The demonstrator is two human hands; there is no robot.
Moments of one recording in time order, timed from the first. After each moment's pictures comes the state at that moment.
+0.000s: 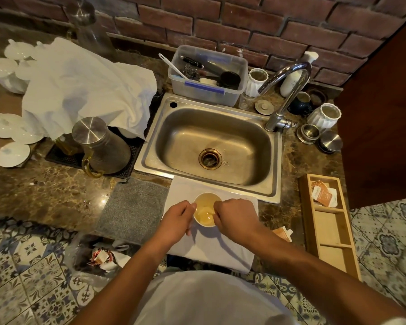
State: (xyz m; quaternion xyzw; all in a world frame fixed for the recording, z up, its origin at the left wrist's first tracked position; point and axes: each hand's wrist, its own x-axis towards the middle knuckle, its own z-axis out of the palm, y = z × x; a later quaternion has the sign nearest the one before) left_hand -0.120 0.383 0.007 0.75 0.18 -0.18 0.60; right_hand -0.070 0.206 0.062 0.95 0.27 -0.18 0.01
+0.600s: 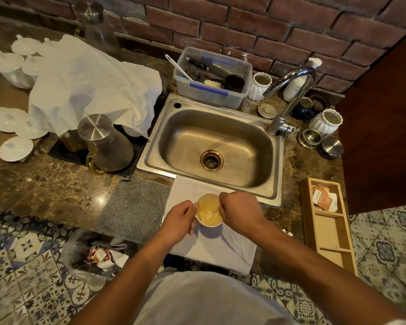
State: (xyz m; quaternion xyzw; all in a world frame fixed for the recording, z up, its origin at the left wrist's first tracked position) left_hand -0.122 0.383 0.009 0.74 0.18 -0.17 0.63; right_hand -0.052 0.209 0.068 0.96 0.26 -0.15 0.00
